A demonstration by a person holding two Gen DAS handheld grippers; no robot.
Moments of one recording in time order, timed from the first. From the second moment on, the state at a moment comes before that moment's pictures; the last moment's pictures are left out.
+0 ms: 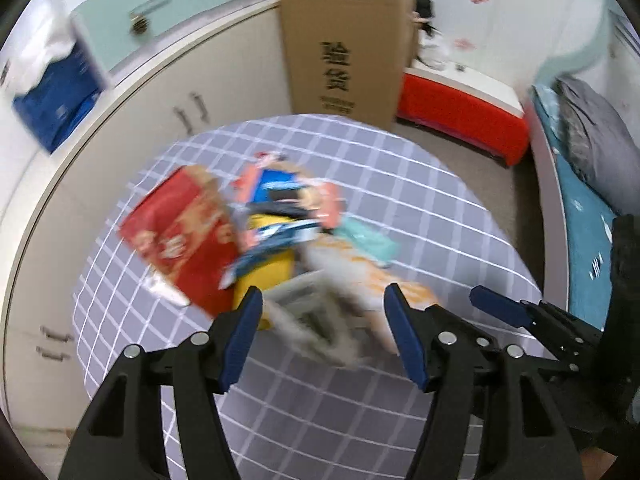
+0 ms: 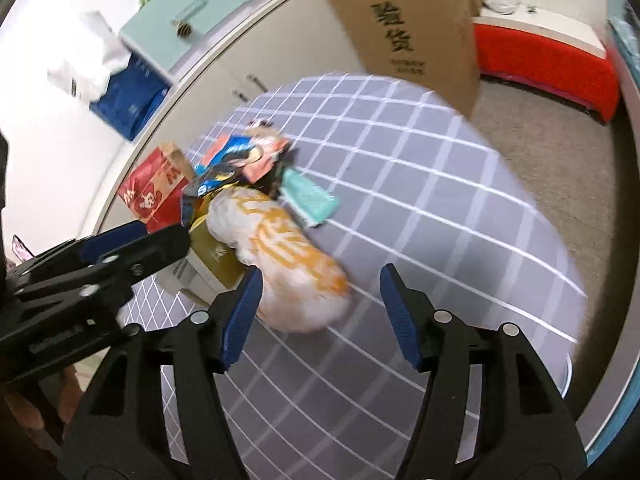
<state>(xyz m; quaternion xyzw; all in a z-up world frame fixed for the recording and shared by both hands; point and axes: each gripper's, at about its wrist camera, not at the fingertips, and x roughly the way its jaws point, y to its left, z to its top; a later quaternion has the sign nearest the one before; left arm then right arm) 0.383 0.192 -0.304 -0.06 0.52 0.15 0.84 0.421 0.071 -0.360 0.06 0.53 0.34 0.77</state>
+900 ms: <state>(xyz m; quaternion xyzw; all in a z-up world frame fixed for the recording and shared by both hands) 0.376 0.234 -0.347 -0.21 0.59 0.12 0.77 0.412 0.092 -0.375 0.05 0.54 0.36 0.76</state>
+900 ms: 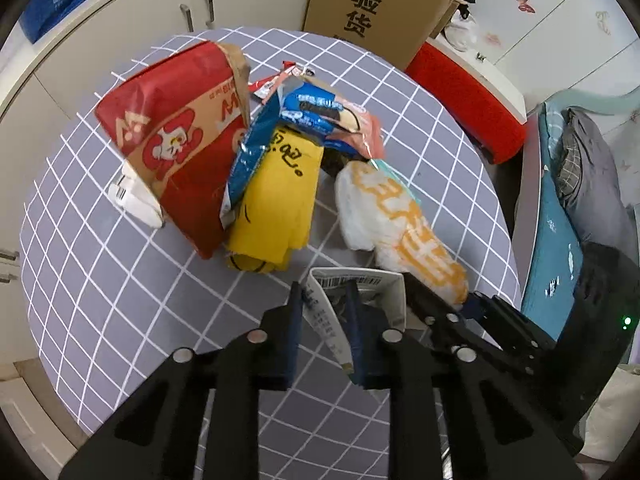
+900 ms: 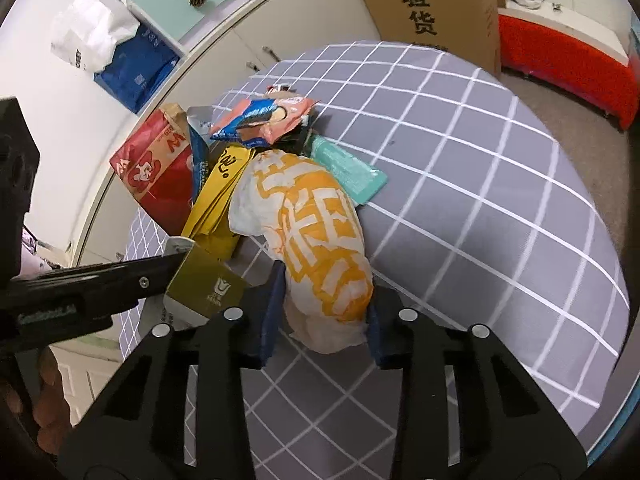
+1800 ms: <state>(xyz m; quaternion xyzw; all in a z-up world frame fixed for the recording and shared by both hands) 0.412 -0.027 -0.337 -0.06 0.58 -0.07 0.81 0.366 -0.196 -0.362 0.21 0.51 0.17 0.82</state>
